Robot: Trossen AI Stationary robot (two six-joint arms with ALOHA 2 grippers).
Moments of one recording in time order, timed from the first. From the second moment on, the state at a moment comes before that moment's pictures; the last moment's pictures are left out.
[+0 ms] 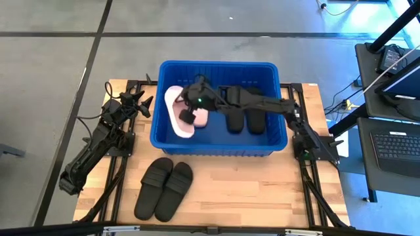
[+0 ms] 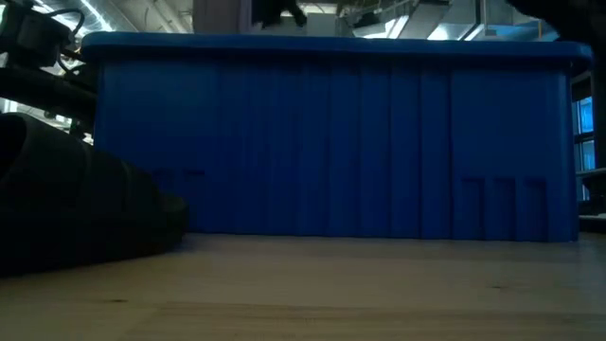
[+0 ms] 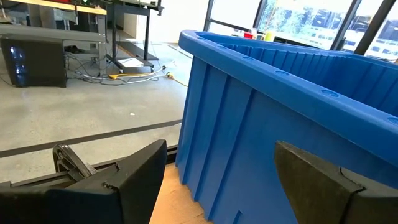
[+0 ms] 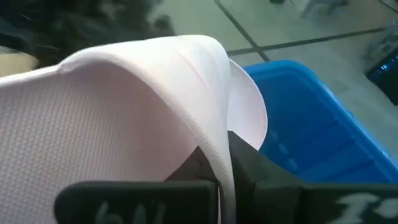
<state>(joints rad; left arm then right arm) 1.08 0.06 0.06 -0.12 0.12 -0.20 -0.07 2.16 2.35 -0.77 0.41 0.05</state>
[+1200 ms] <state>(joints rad) 1.08 0.06 0.05 -0.05 0.12 -0.20 -0.27 2.47 2.35 -0.63 0.46 -0.27</state>
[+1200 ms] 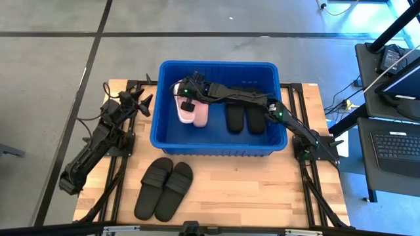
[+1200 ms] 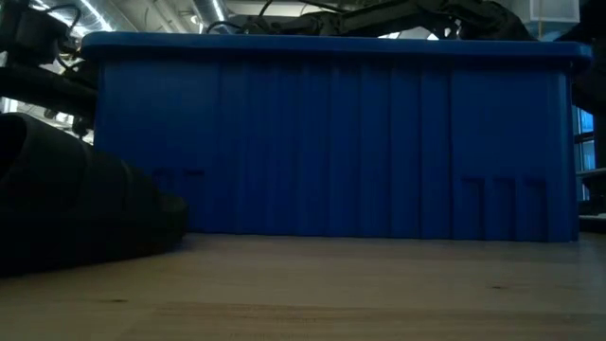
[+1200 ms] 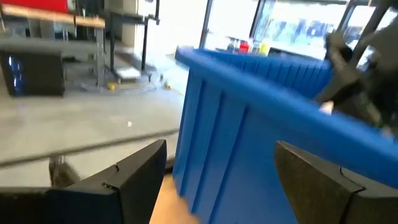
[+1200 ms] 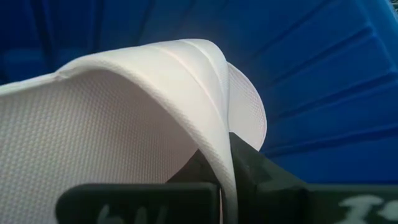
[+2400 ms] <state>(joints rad) 1.02 0.41 0.62 -0.32 0.22 0.10 -0.27 2.47 2.35 -0.65 0.46 -0.27</state>
